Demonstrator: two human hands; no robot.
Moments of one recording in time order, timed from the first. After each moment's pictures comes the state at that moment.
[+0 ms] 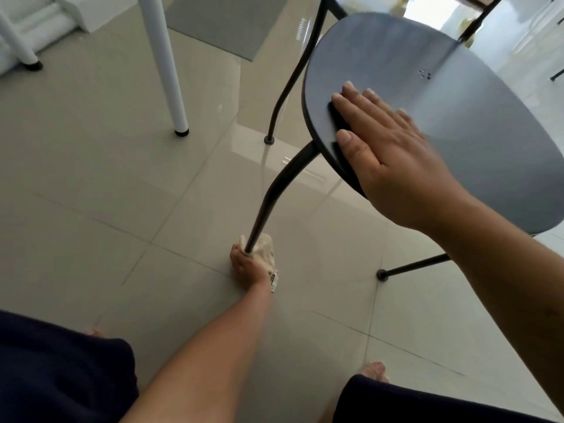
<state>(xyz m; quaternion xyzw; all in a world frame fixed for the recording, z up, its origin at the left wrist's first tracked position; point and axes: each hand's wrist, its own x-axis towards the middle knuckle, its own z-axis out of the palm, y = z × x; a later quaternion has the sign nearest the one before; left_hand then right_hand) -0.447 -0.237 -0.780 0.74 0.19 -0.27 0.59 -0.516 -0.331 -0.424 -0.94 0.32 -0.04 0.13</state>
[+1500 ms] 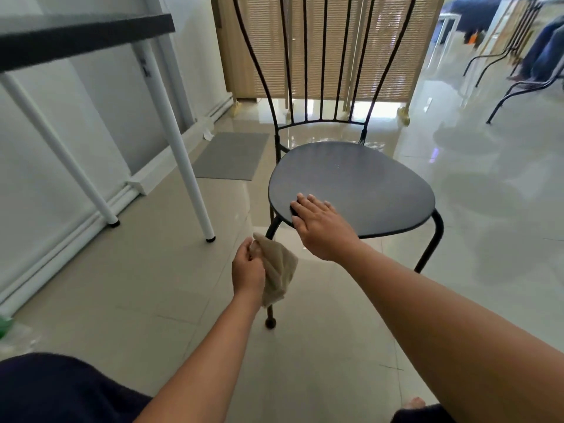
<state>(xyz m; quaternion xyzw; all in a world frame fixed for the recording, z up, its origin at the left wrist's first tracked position) -0.410 -0.189 -0.519 0.70 -0.16 -0.31 0.63 -0.537 -0.295 -0.431 -0.93 0.33 -0.08 0.12</state>
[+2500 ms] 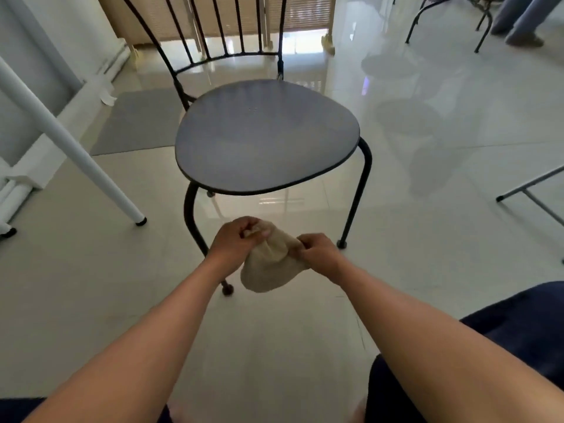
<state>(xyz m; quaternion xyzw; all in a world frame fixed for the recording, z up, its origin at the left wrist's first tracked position) -0.462 -0.223 -0.526 0.69 -0.48 -0.40 0.37 -0.659 -0.271 -0.562 -0.62 0.54 -0.16 0.55</state>
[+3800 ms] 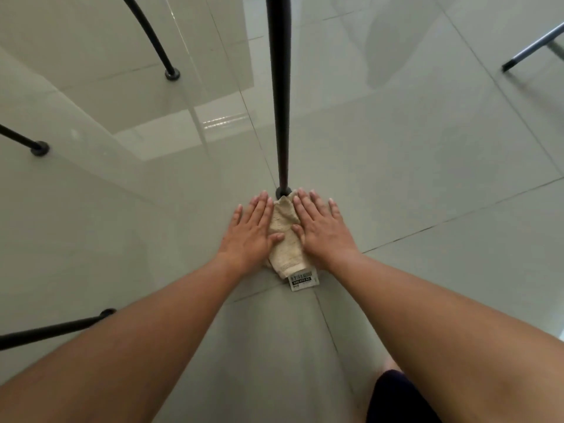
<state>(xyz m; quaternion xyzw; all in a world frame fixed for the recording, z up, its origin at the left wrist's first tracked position) -0.614 -0.369 -0.831 0.57 -0.78 -0.19 -0.15 -0.800 -0.370 -0.831 -0.78 0.59 0.11 0.19</state>
